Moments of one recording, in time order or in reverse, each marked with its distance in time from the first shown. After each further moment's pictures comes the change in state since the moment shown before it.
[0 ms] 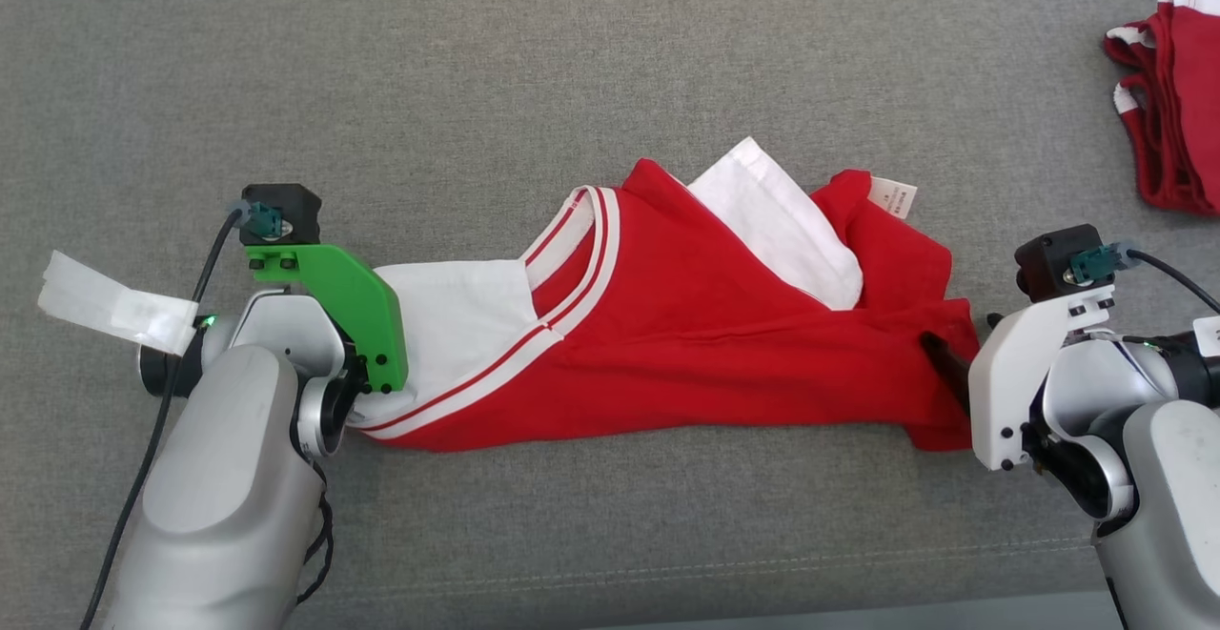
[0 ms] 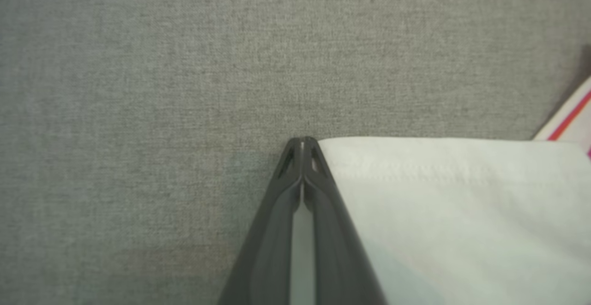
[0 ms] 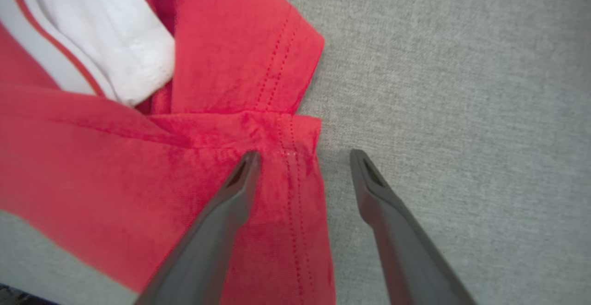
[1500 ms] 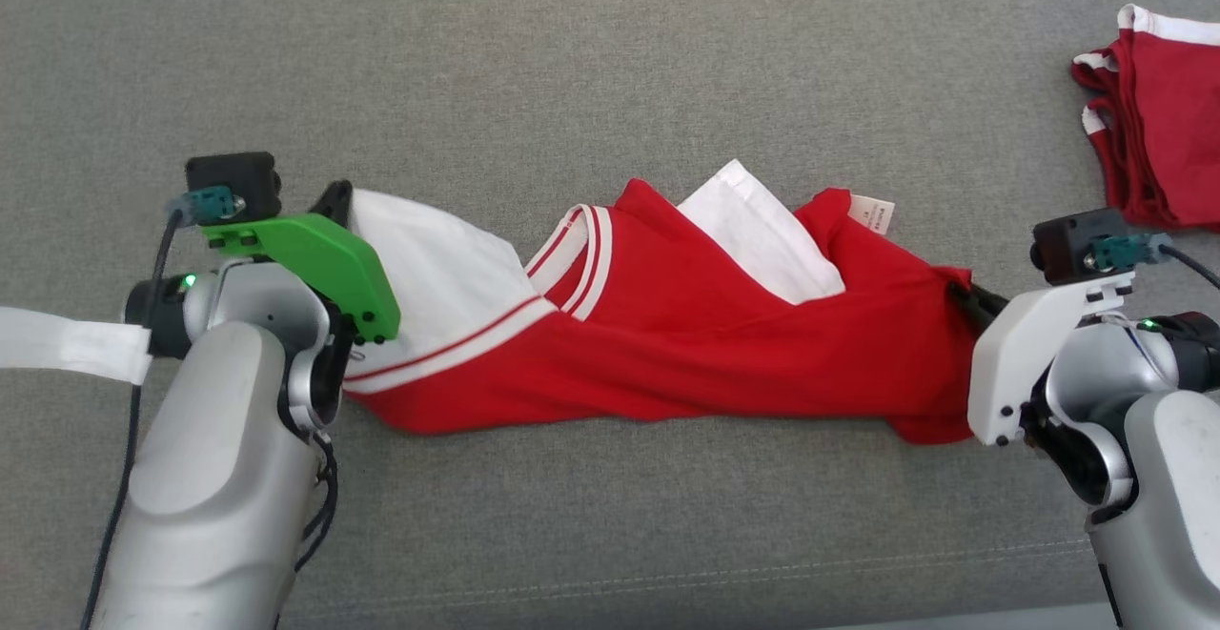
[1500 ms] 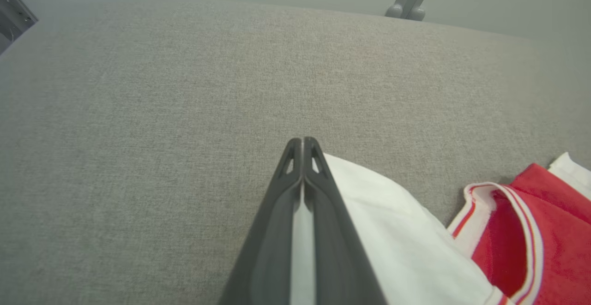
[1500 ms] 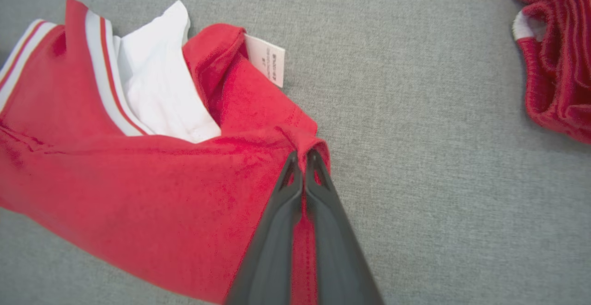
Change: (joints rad) left arm -0.026 -0.013 0.029 -0.002 -0.053 0.001 -0.237; right arm 0.003 0.029 -0.015 -0.012 0.008 0.000 -0.092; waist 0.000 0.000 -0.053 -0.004
